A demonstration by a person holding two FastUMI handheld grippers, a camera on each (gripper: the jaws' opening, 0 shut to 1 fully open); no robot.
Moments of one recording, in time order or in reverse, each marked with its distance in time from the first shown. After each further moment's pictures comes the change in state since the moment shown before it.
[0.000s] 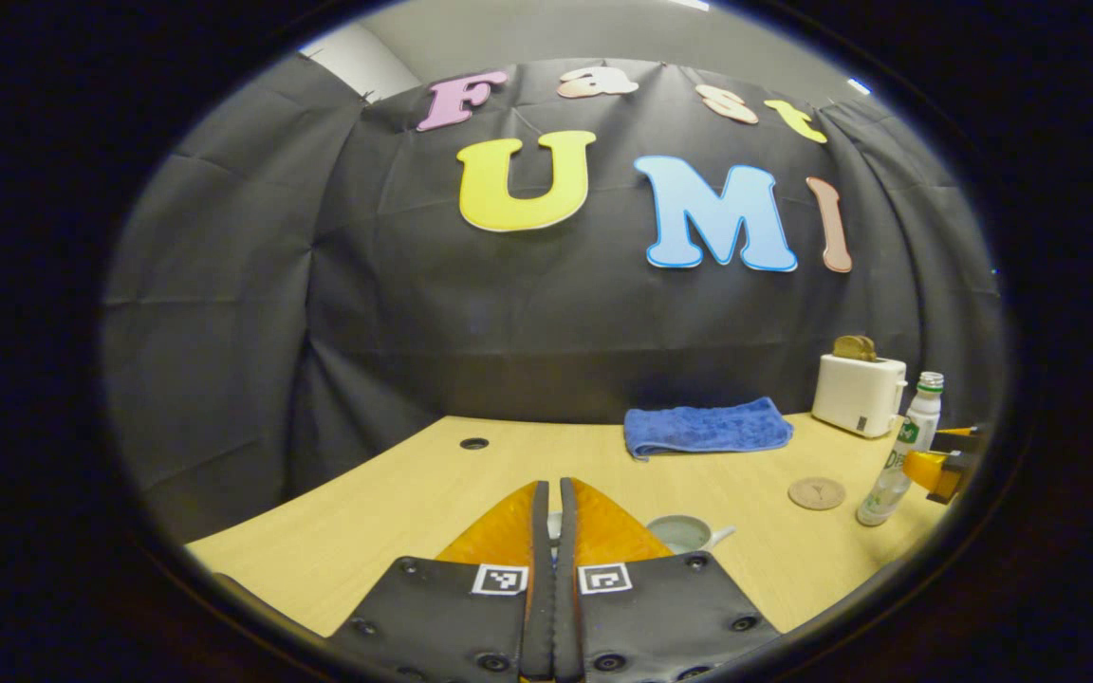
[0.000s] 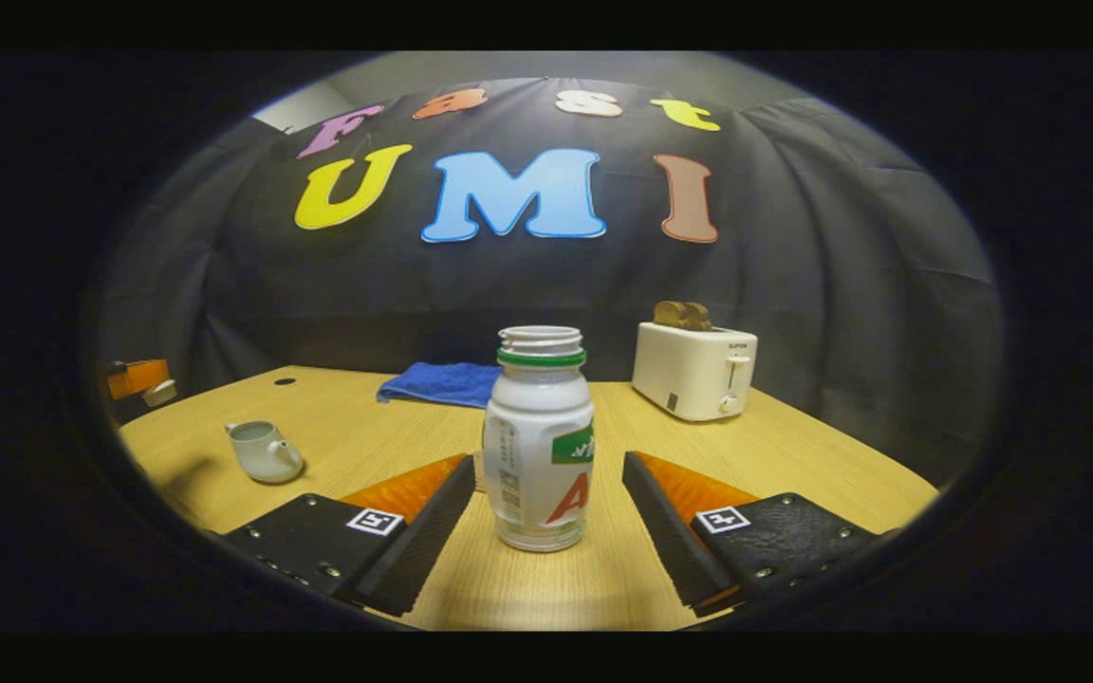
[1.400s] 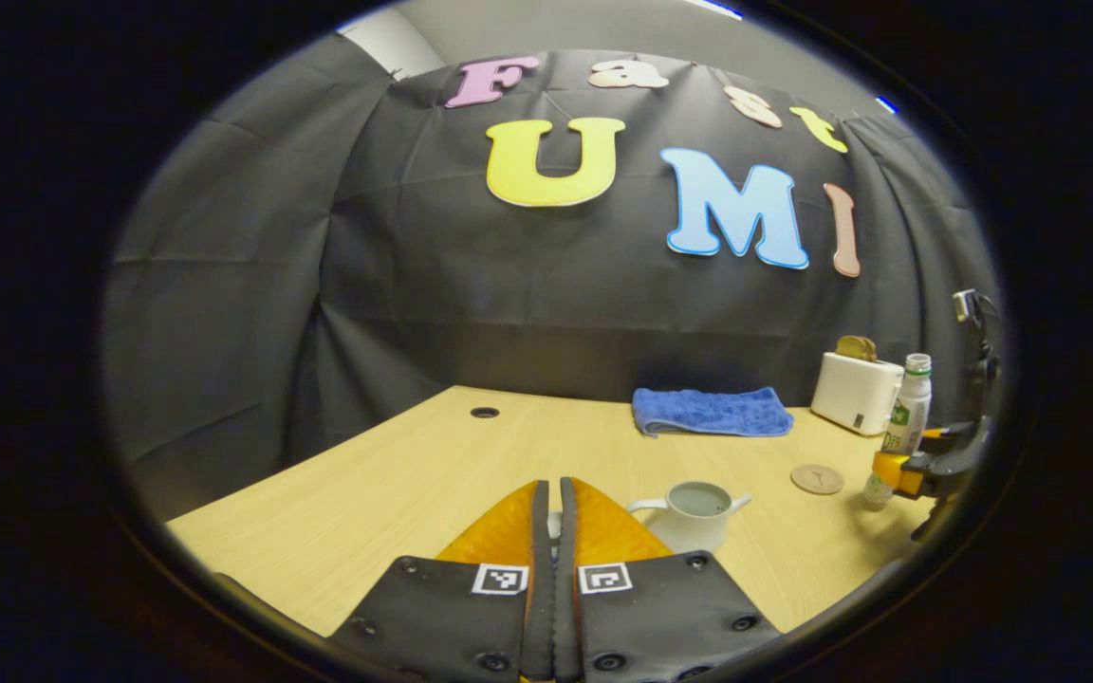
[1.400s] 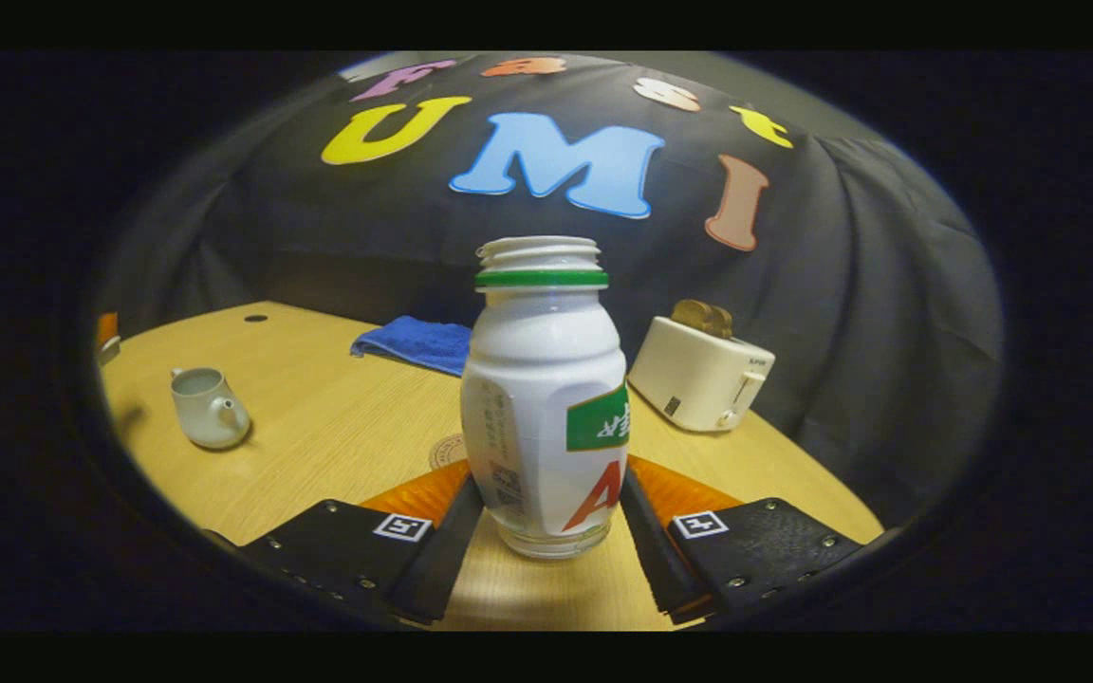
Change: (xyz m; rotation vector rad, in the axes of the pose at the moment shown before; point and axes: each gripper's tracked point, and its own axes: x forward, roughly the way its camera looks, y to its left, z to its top) left arm -0.009 0.025 -0.034 -0.081 0.050 -0.008; right arm 0.036 0.013 0.001 -0.306 0.100 -0.094
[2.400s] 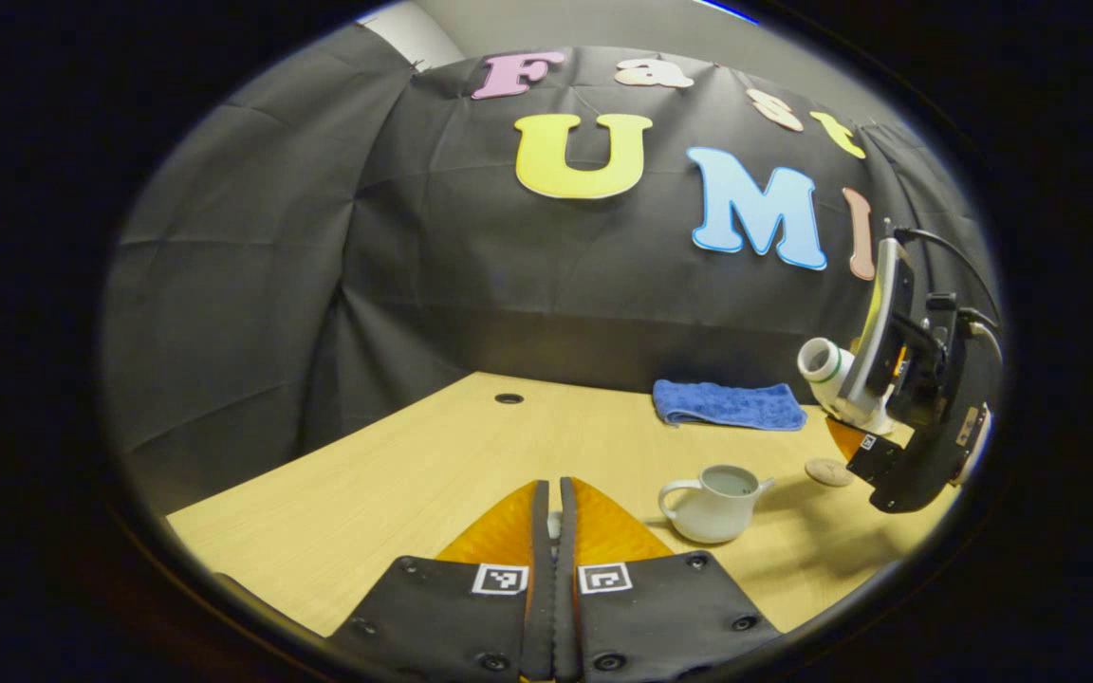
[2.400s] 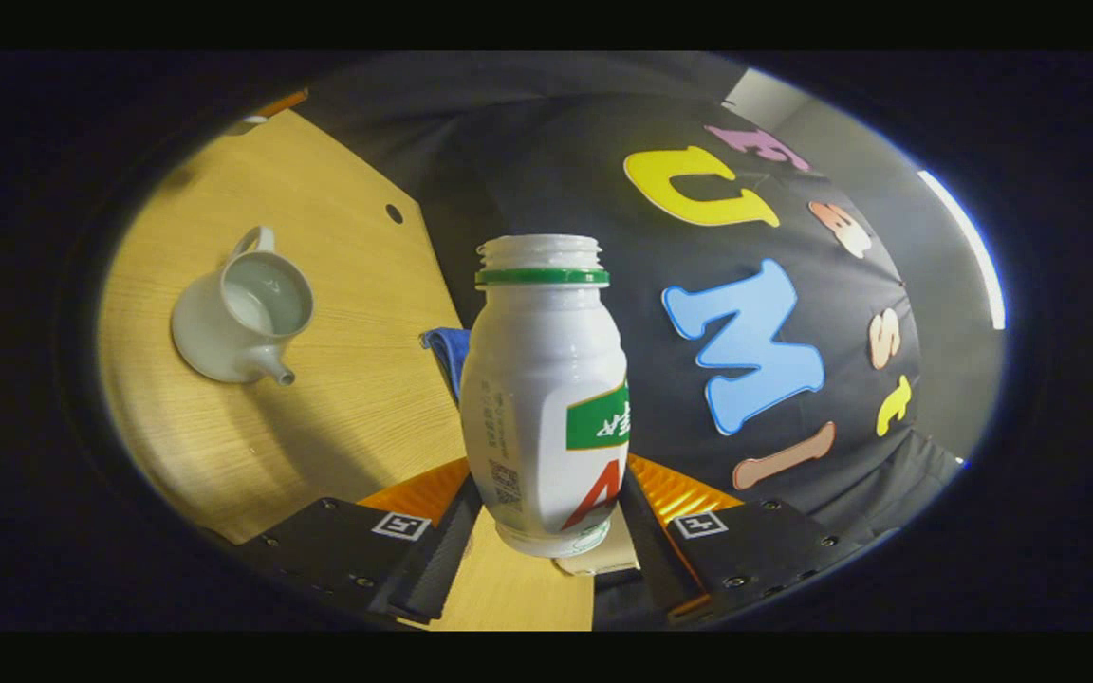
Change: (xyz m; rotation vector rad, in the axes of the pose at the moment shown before) left arm -0.012 0.033 -0.014 -0.032 0.025 0.037; right arm 0.011 0.095 0.093 -0.909 -0.240 -0.060
